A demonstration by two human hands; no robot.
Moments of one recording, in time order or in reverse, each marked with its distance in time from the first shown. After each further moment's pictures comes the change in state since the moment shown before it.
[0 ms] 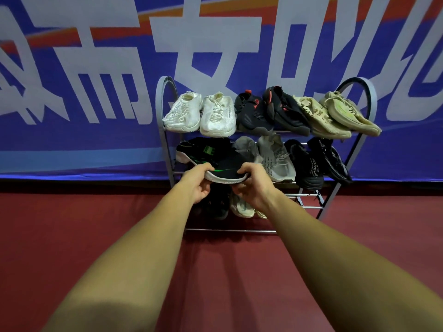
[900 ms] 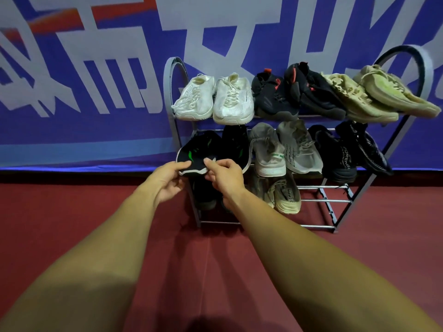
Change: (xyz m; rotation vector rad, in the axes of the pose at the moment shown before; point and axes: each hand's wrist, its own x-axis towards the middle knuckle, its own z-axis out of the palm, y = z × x) left_hand 0.021 0.017 -0.093 0.072 0.001 0.106; right_hand 0.041 0.066 0.077 -0.206 0.003 -0.140
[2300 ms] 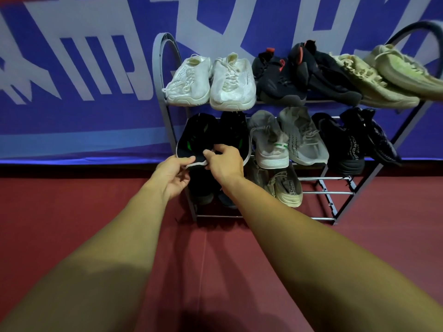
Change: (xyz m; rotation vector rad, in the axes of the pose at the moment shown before) left_hand 0.030 -0.016 0.015 -0.172 0.028 -0.023; right_hand 0.022 -0.005 0.008 -0.521 0.150 -0.151
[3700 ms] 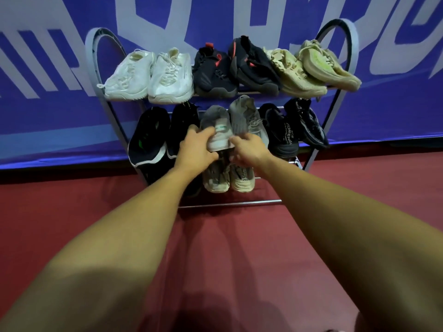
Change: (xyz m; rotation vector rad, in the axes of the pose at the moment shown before) left_hand -0.030 -0.056 0.148 1.304 -0.023 0.919; right_hand 0.022 0.048 -0.183 0.031 -0.042 0.087
